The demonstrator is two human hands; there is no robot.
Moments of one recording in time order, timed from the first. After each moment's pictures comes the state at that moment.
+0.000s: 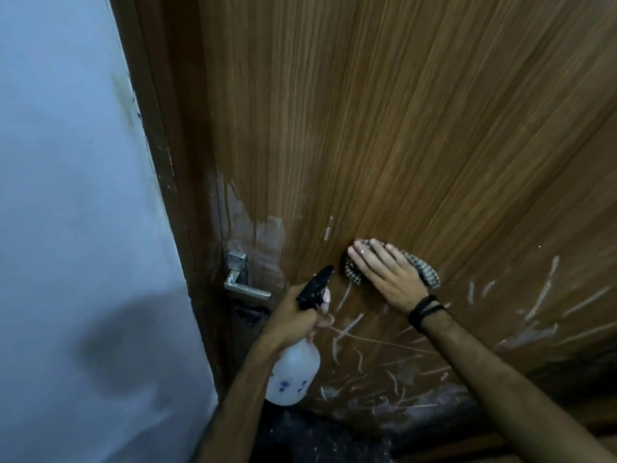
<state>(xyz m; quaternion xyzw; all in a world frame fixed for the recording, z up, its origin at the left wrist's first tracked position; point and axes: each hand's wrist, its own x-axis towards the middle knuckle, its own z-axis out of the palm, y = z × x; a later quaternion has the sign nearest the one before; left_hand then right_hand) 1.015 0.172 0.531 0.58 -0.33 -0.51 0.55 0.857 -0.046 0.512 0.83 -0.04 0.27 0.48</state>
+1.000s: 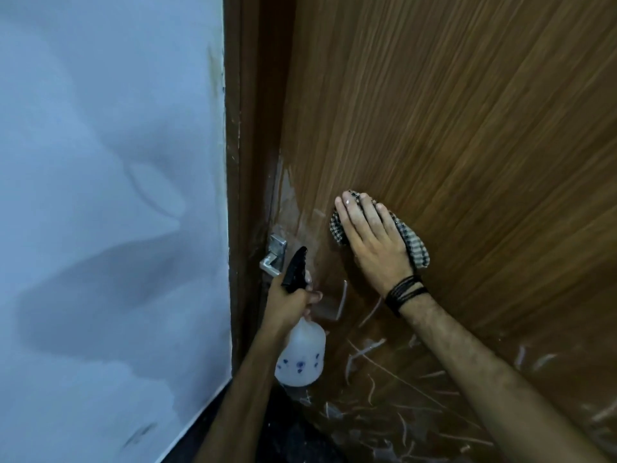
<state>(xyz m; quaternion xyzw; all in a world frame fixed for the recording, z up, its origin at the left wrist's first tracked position) 1.014 0.167 0.508 0.60 -0.05 -0.34 0.73 0.967 -0.014 0.566 0.86 -0.02 0.35 0.37</state>
